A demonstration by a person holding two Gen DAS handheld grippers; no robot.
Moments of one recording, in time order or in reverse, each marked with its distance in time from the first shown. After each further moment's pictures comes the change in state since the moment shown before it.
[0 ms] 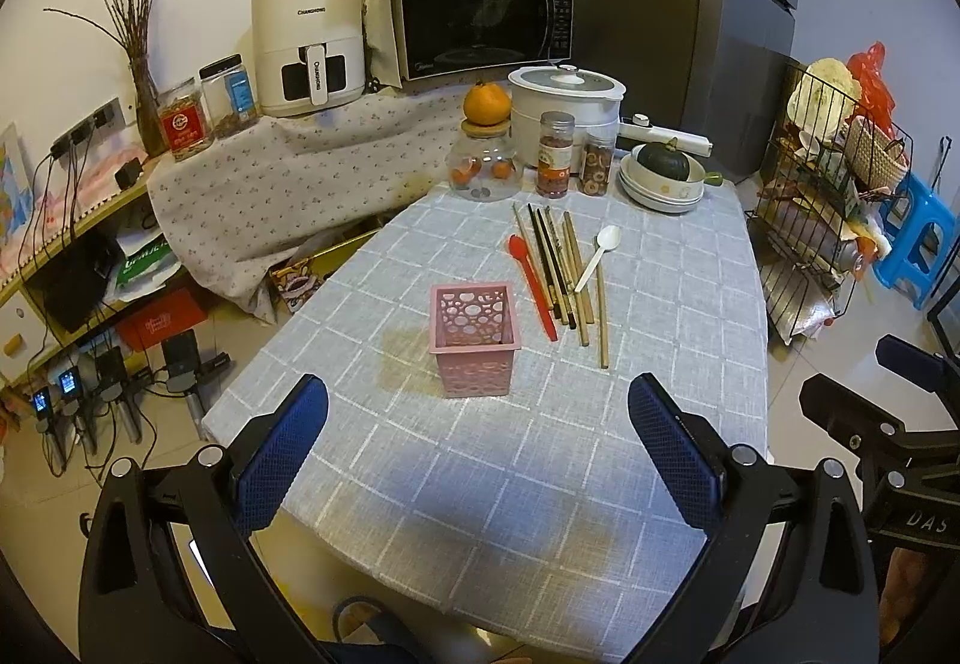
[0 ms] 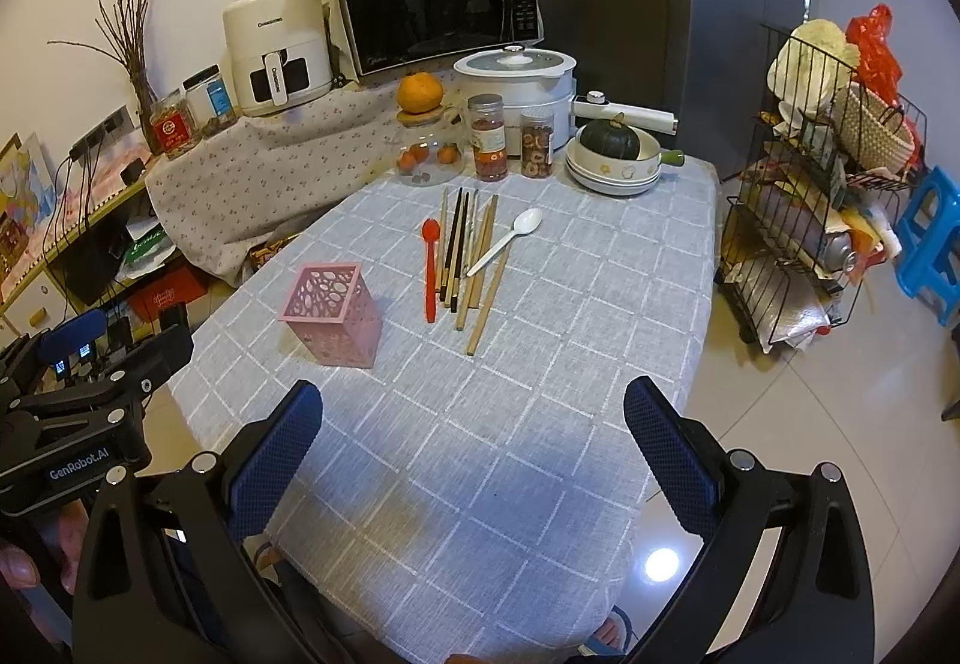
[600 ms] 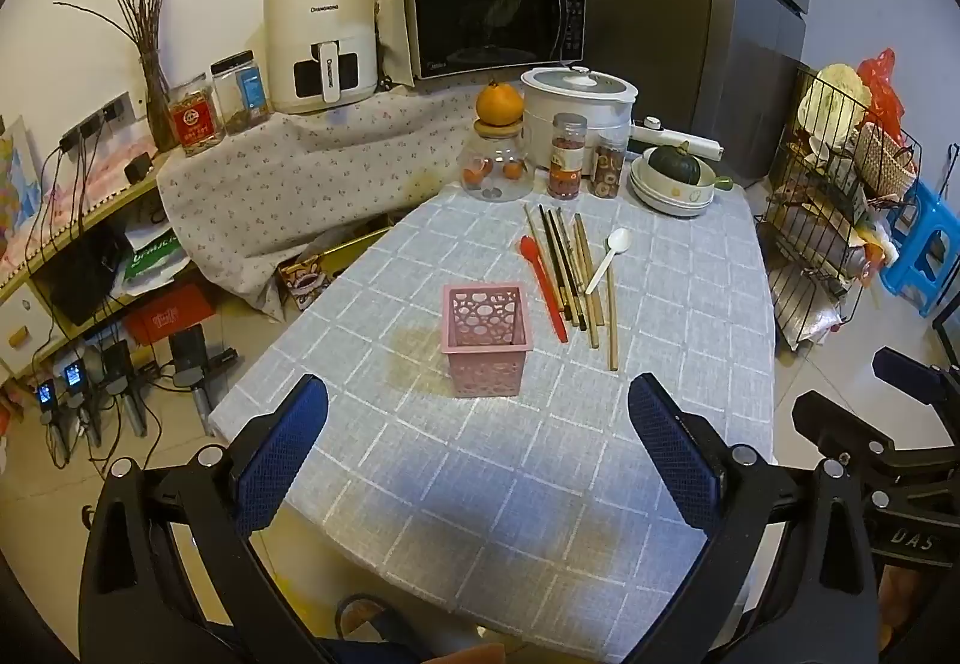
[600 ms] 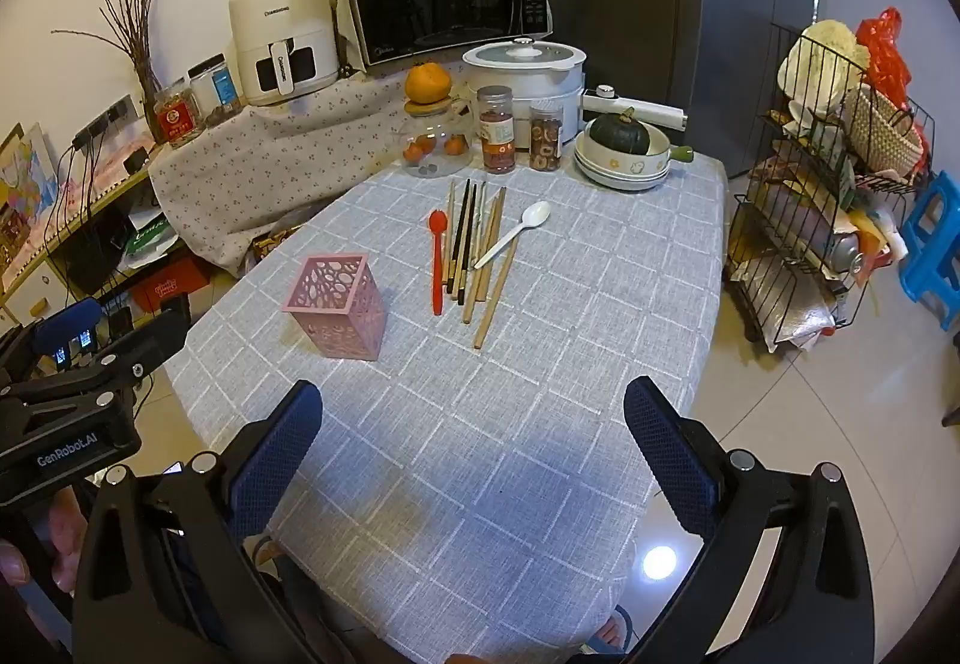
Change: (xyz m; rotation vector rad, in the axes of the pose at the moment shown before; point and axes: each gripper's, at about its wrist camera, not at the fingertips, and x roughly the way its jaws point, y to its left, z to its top) left arm -0.001 0.004 0.003 -0.014 0.006 0.020; right arm 0.002 0.005 -0.003 -0.017 0.007 0.004
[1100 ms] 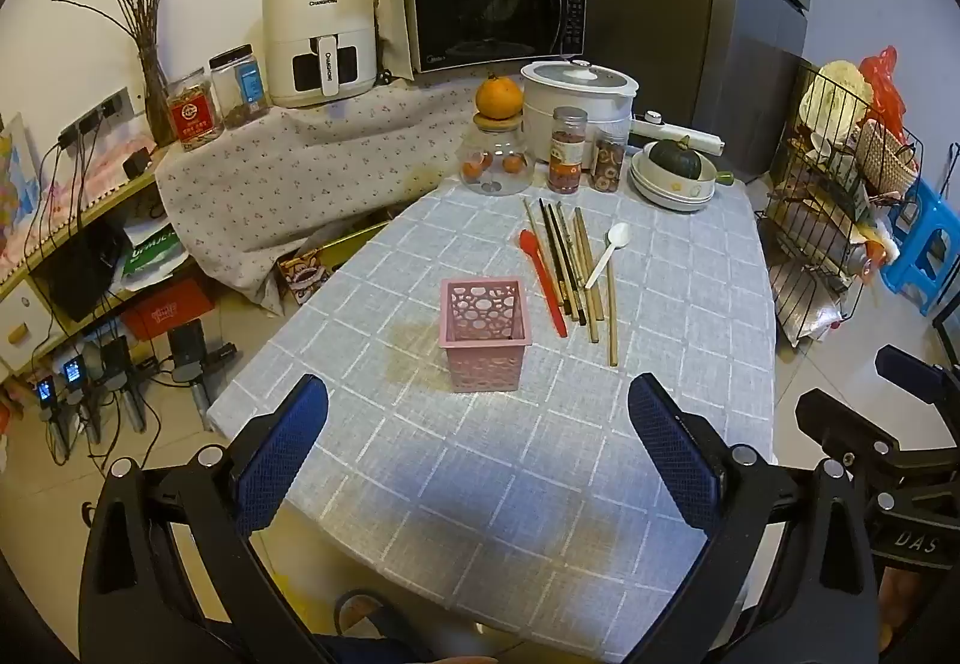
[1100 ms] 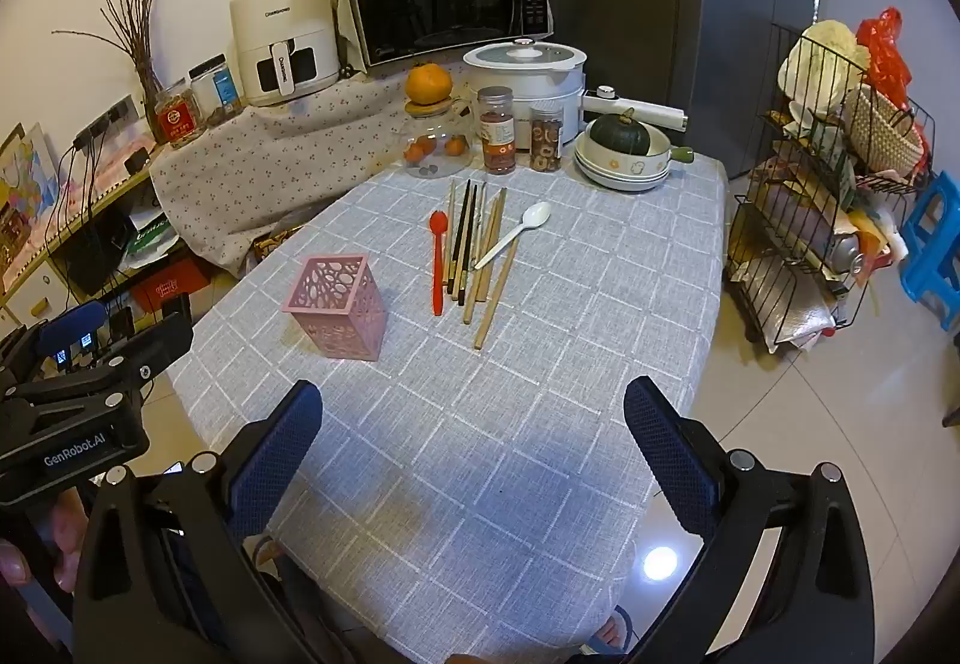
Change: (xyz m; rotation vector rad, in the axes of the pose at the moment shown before) left arm 0.004 0.001 -0.002 -0.006 0.012 -0.004; right arm 0.003 0.000 -0.001 0.001 0.006 -0.001
